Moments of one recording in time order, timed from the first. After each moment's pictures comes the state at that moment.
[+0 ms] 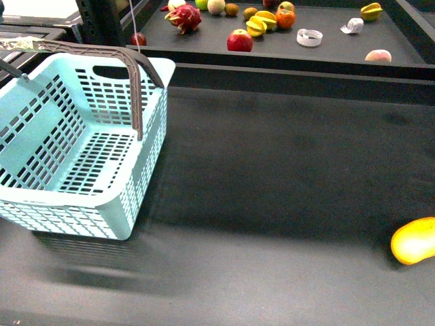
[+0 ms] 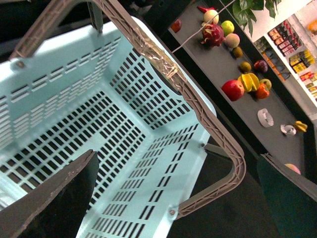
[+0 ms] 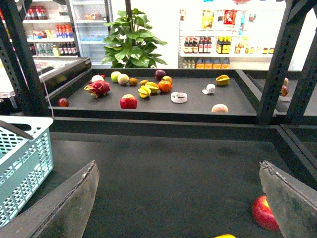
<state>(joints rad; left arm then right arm) -0.06 1.58 0.57 0.67 -0.22 -0.74 0.00 0.00 0.01 0.00 0.00 0.00</state>
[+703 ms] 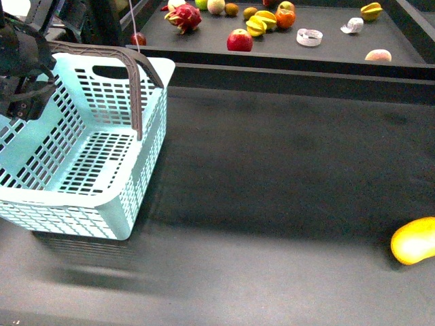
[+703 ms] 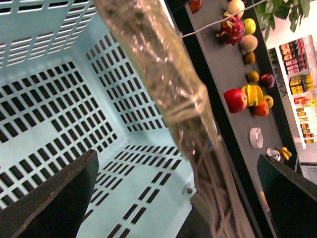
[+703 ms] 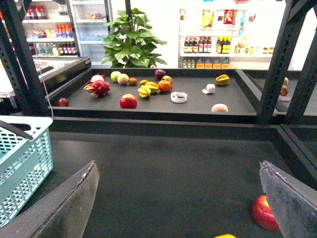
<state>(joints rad) -0.05 2.11 1.11 0.55 -0.18 -1.03 0.00 0.00 0.01 0.00 0.00 0.00</state>
